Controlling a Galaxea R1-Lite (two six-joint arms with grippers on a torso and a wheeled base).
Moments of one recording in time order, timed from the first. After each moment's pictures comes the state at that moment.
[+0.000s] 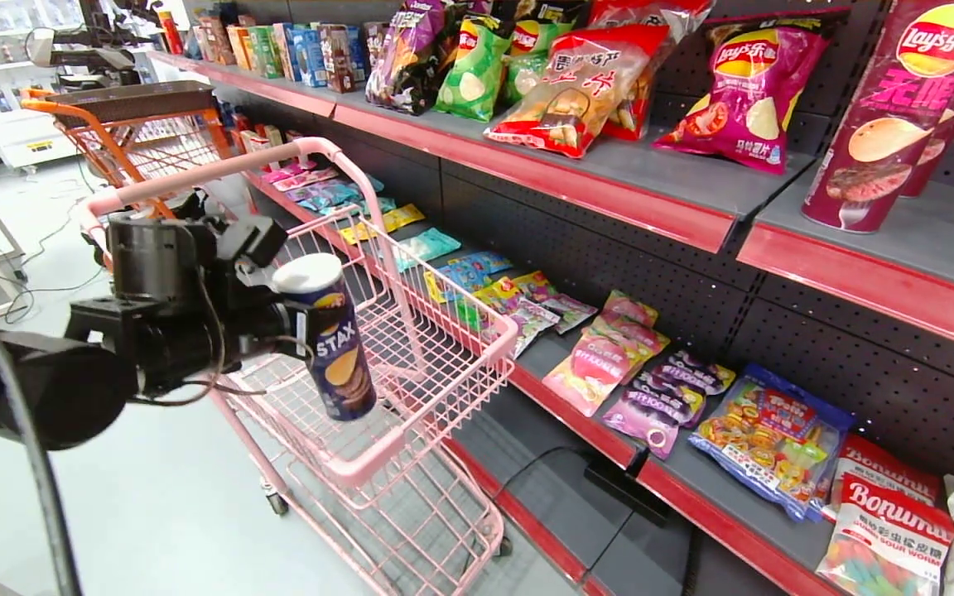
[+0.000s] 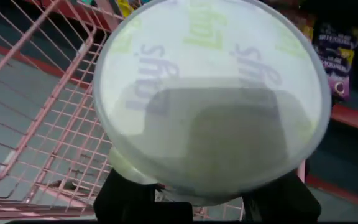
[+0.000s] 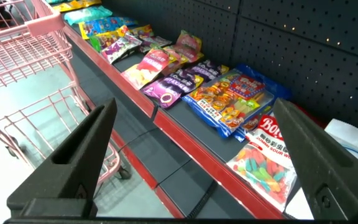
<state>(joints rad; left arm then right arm) -0.22 1.77 -0.86 -0.56 -0.21 0.04 0.00 0.00 0.00 0.00 0.02 -0.02</state>
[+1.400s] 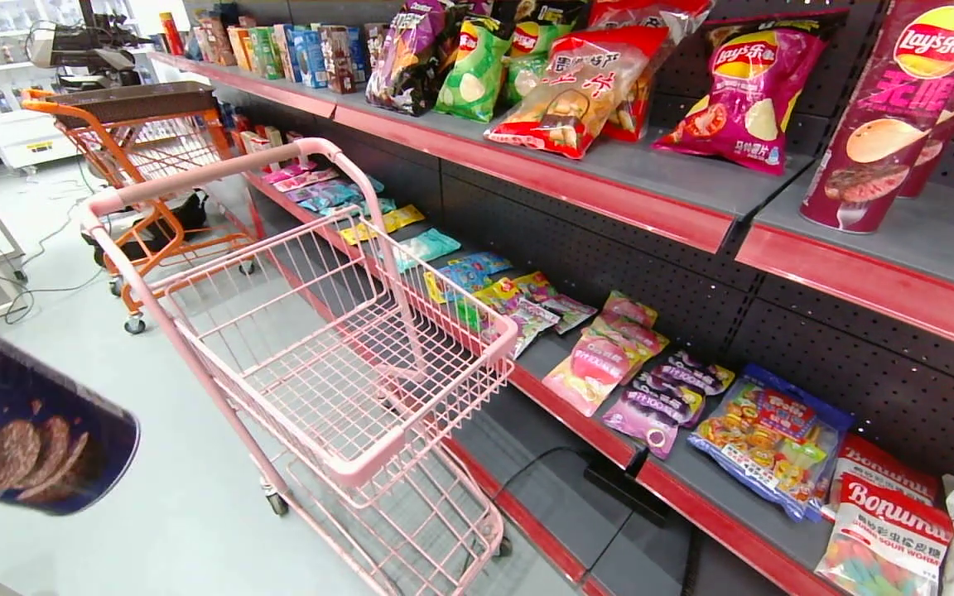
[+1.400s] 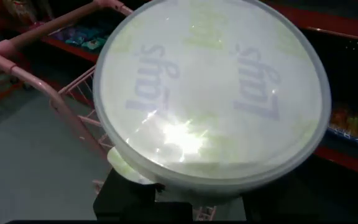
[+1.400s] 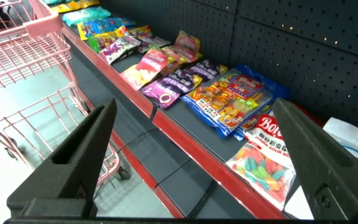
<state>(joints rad) -0.14 0.70 -0.86 0.20 -0.12 0.01 0.00 0.00 0.00 0.00 0.01 -0.01</state>
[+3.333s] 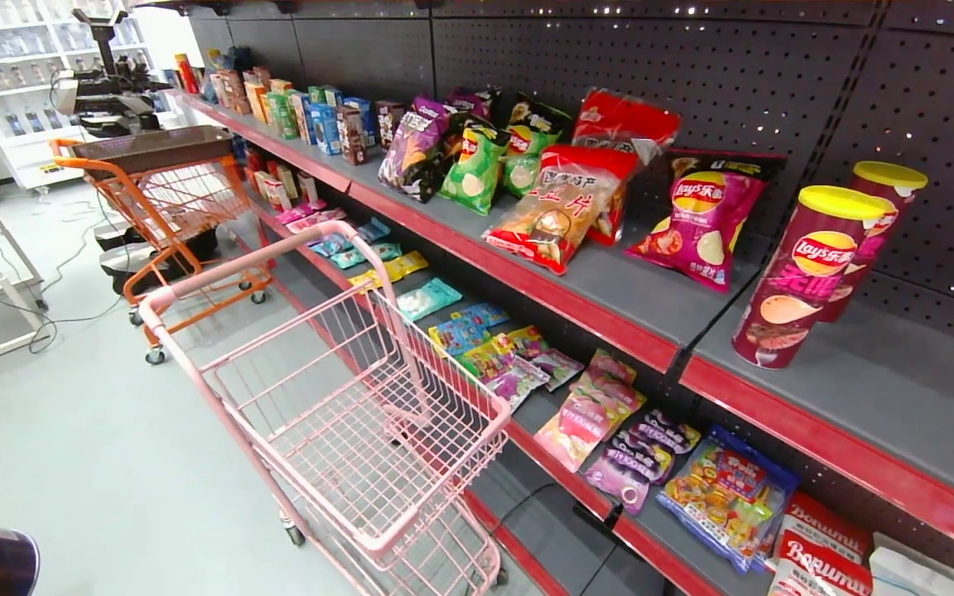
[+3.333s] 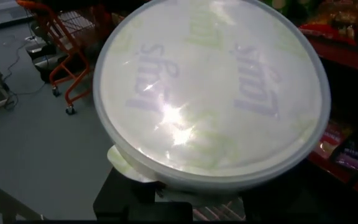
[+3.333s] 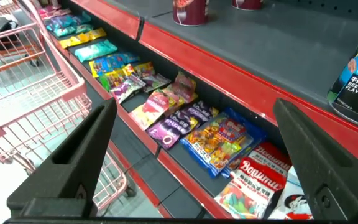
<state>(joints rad) -0.14 0.34 -0.55 0.20 0.19 0.05 0.00 0.00 0.00 0.00 0.00 -0.01</state>
